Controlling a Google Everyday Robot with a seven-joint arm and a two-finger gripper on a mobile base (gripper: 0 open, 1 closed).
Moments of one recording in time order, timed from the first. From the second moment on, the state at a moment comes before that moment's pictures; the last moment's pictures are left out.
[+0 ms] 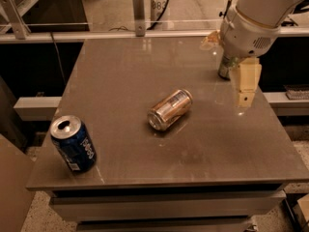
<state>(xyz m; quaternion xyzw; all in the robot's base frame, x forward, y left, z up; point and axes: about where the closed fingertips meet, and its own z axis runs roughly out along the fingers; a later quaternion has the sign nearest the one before) 0.502 -0.149 0.932 -0.77 0.63 0.03 0.12</state>
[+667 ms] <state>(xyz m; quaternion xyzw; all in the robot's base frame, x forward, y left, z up) 0.523 -0.111 0.907 -0.82 0.57 0.04 0.10</state>
